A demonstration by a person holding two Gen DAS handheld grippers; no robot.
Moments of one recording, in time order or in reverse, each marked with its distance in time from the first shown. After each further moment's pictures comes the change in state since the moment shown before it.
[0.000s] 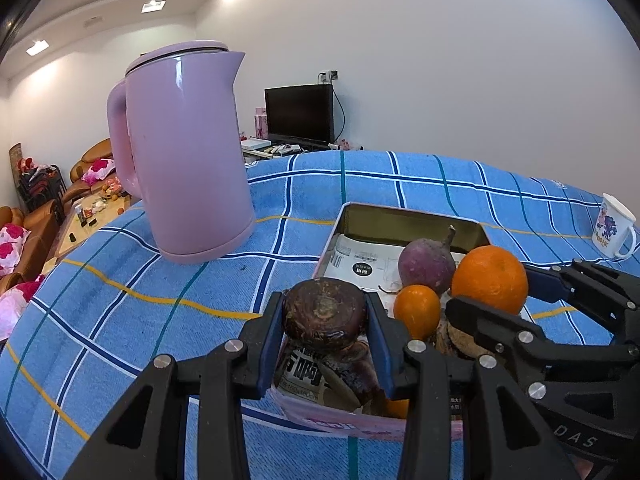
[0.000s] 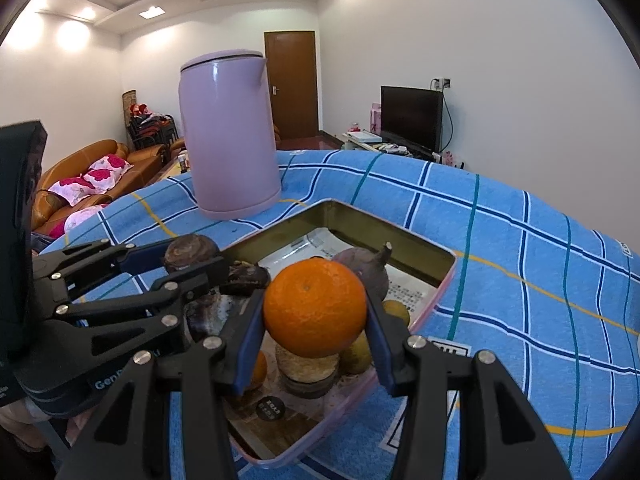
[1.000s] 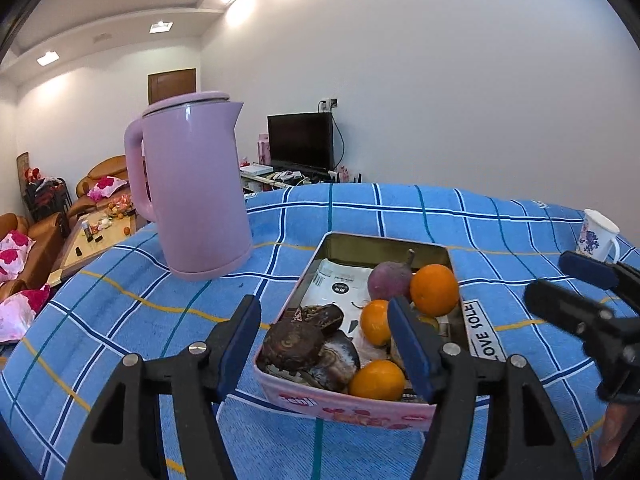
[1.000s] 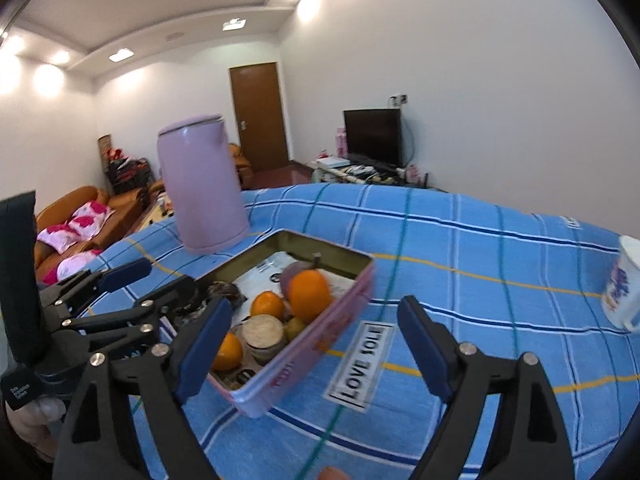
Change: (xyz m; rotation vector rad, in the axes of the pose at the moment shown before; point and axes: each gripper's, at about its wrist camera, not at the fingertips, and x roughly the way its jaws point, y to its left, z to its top) left arm -0.049 -0.022 -0.002 -0.002 -0.105 0.009; right arm -0.085 -0.036 -0.014 0.132 -0.118 -0.085
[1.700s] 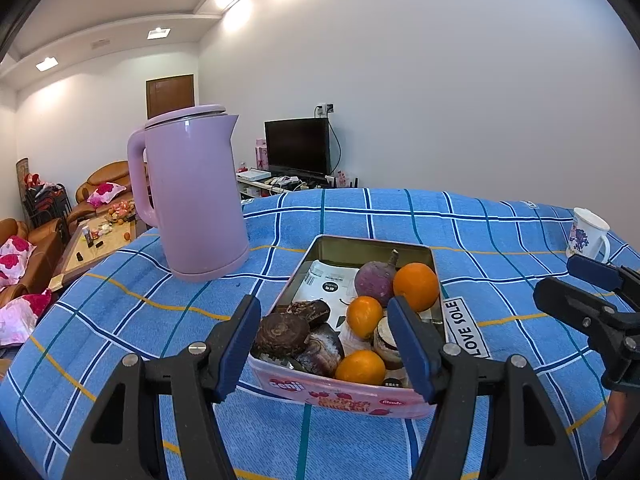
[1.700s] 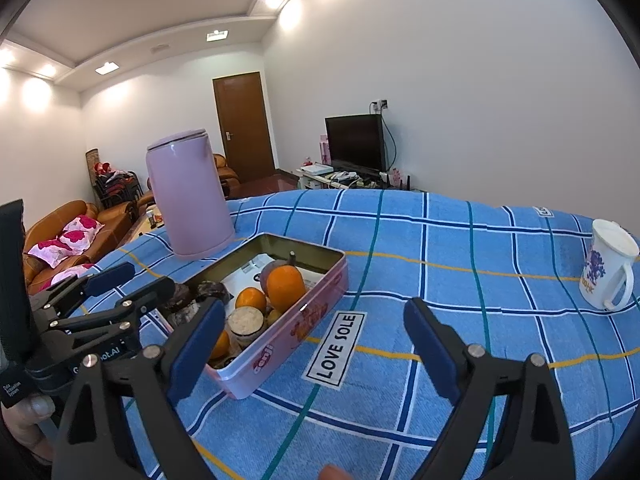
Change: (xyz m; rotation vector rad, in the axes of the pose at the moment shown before) left arm -0.020 -0.009 -0.002 0.010 -0.016 -0.006; right arm -0.027 -0.013 -0.009 0.037 -0.025 -0.033
